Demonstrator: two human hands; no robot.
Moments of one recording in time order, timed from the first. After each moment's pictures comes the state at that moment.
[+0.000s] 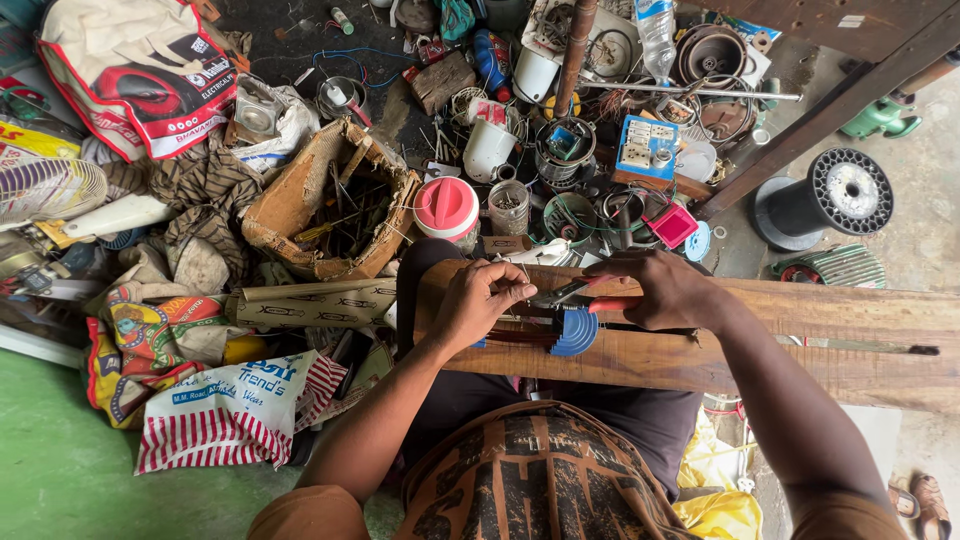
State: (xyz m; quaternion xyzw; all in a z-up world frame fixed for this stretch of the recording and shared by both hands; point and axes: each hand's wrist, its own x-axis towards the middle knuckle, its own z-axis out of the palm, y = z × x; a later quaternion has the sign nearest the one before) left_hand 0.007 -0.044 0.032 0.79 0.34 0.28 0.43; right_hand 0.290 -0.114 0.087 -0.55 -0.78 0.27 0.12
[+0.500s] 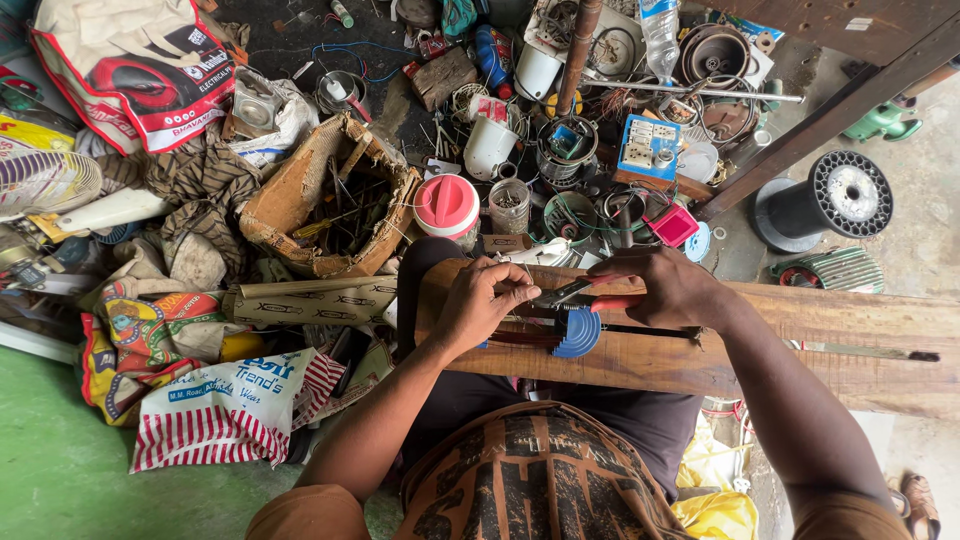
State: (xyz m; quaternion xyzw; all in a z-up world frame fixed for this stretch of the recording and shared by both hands) left_hand 0.007 -0.047 0.030 0.79 0.35 0.29 0.41; right_hand 0.291 -0.107 0.091 -0.55 -0.79 0.26 0.10
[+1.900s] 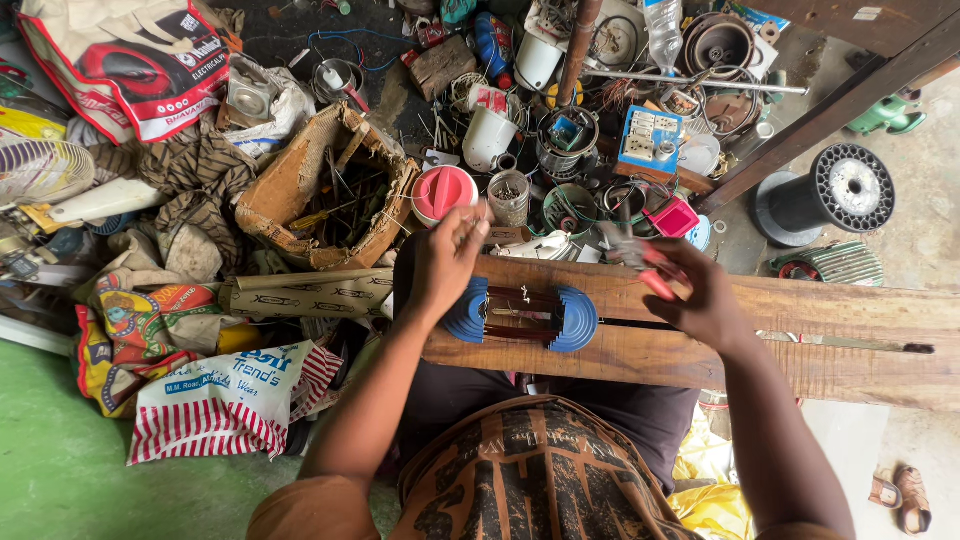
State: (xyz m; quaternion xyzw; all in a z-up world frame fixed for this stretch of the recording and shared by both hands) left_hand 0.000 0.000 0.022 0.73 0.43 0.40 0.36; right_hand 0.322 -0.155 0.037 -0.62 -0.60 0.33 0.39
